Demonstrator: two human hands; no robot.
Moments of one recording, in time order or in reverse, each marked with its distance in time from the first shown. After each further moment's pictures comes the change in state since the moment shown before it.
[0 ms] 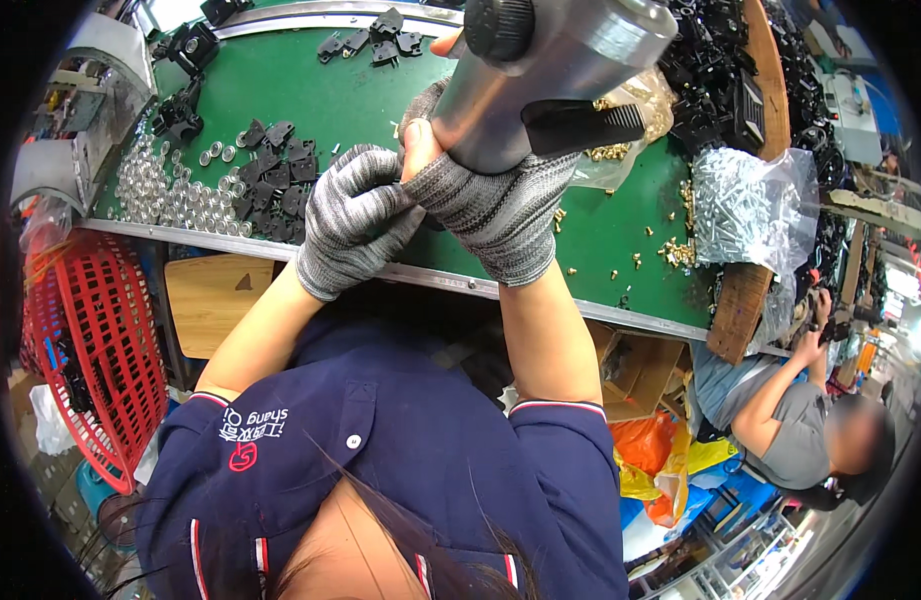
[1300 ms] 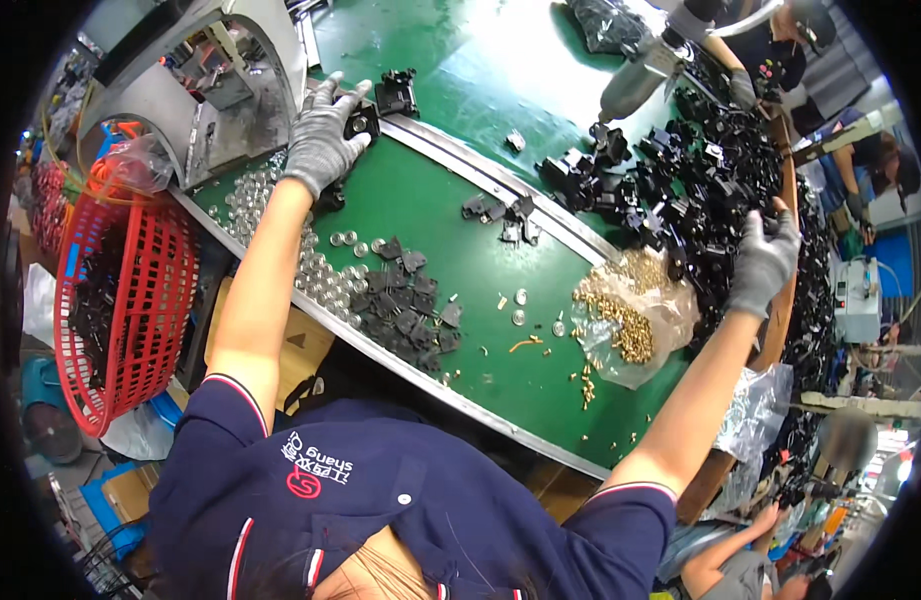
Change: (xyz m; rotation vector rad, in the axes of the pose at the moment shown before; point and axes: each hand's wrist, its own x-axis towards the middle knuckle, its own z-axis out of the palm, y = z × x) left_hand 0.052 -0.172 -0.183 1.107 0.084 -0.514; right_hand 0.205 0.017 -0.191 -1.159 0.411 -0.215
